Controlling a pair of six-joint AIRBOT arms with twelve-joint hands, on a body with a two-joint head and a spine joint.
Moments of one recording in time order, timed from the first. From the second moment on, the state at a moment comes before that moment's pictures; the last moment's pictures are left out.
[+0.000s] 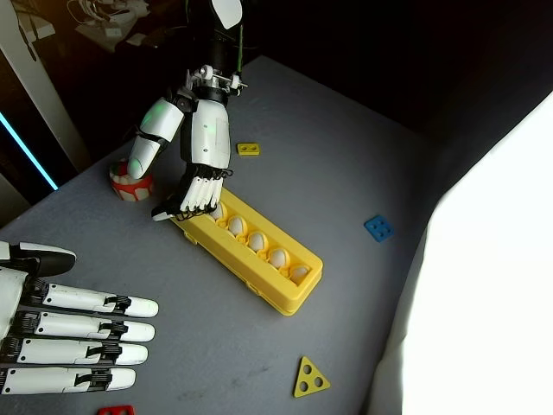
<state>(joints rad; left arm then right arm) 0.56 -0.98 0.95 1.06 -0.07 -1.12 -0.43 -0.77 0.92 -0.05 0.26 -0.86</state>
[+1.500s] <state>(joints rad) 0.26 -0.89 0.99 1.65 -0.19 -1.12 -0.43 -0.77 0.92 -0.05 0.26 -0.86</state>
